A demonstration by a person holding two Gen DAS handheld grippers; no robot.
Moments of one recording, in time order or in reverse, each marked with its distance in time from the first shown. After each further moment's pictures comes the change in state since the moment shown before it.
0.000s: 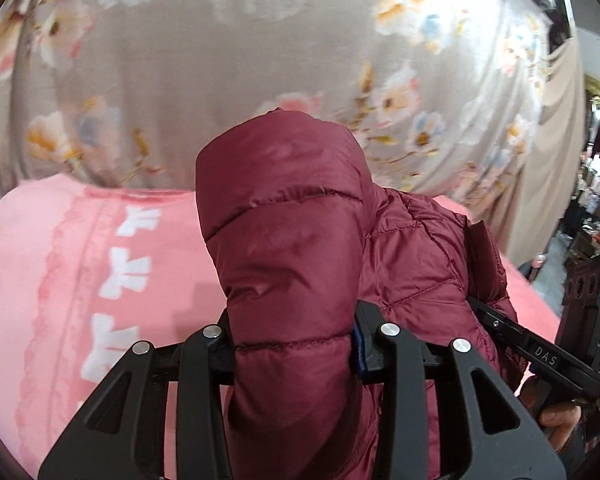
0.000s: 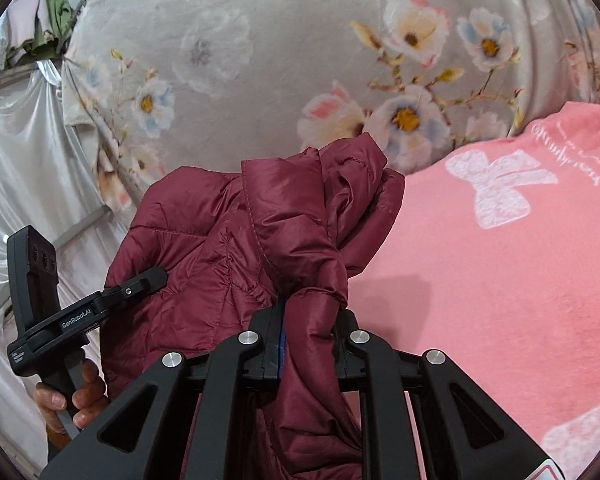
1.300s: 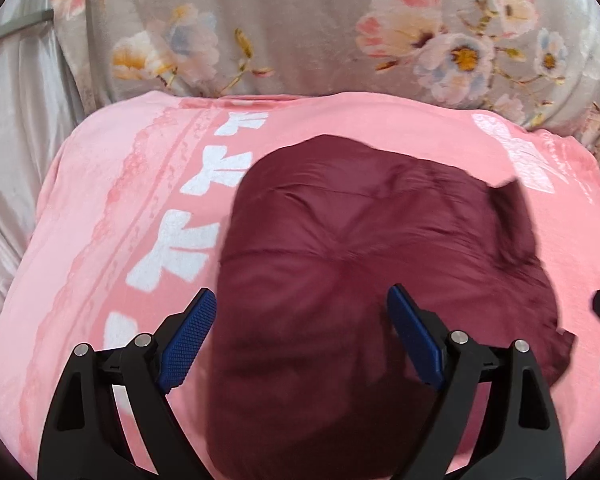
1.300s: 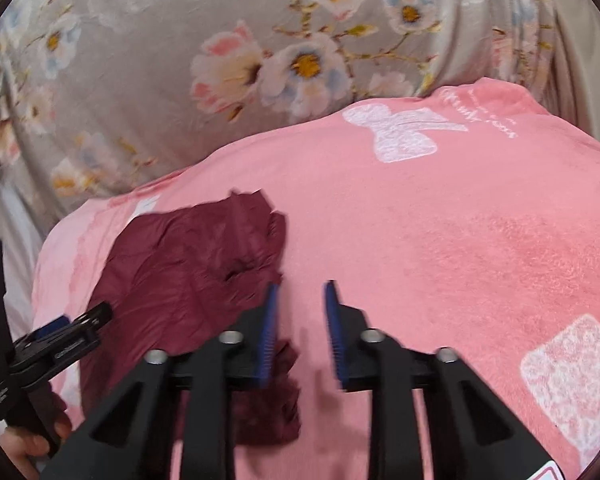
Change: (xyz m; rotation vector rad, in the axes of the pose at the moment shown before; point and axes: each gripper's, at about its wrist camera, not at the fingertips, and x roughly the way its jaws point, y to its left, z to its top) left arm 0.063 0.024 -0.106 -0.027 0.174 0.453; right arm 0.023 -0.010 -0.072 -0.038 0.078 -0.410
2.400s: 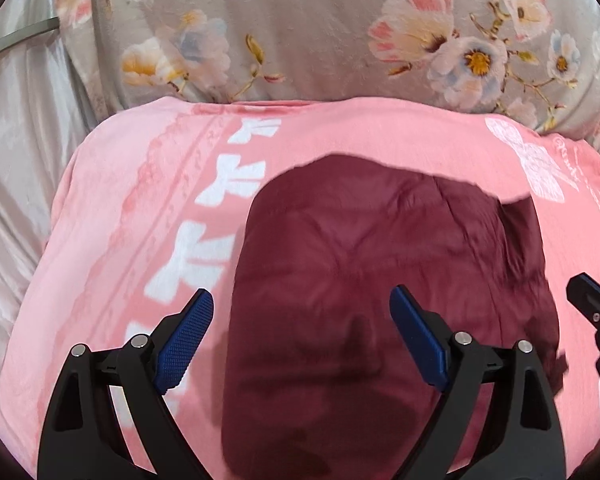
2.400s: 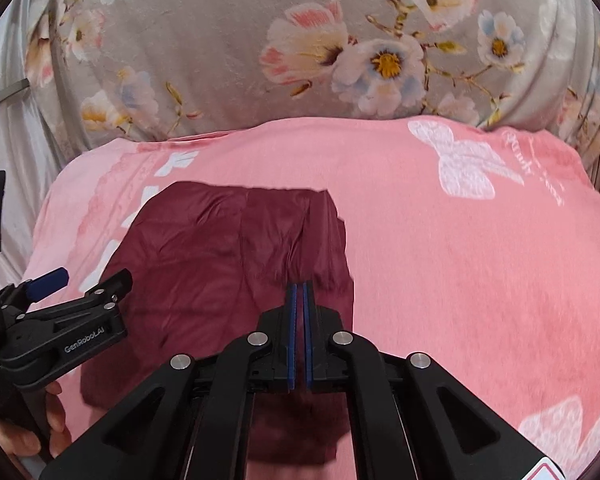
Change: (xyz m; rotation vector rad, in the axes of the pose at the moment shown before) left arm 0.011 0.004 0.028 -0.011 0.014 0.050; right arm 0.037 0.069 0.040 -0.237 0.060 -0.021
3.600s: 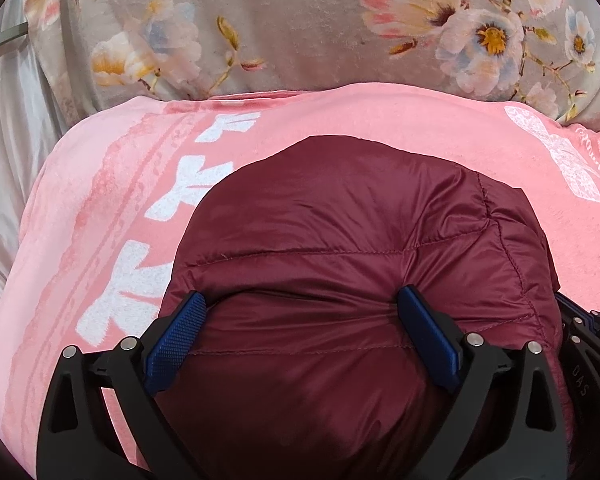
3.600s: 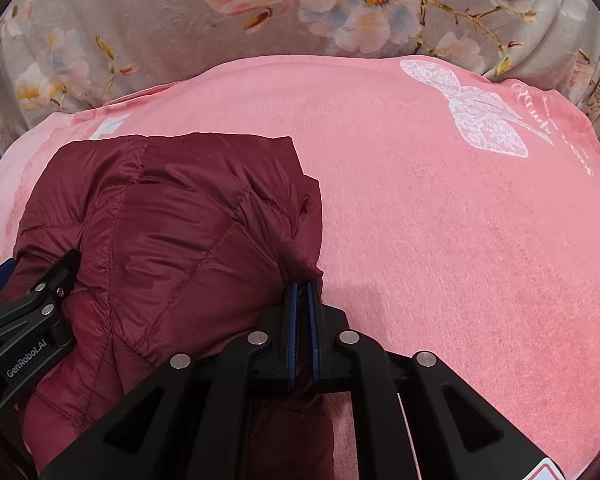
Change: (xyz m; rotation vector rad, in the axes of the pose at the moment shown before) left arm 0.089 -0.034 0.004 0.027 -0.020 0.038; right arm 0.124 -0.023 -0.009 0.049 0.124 -0.076
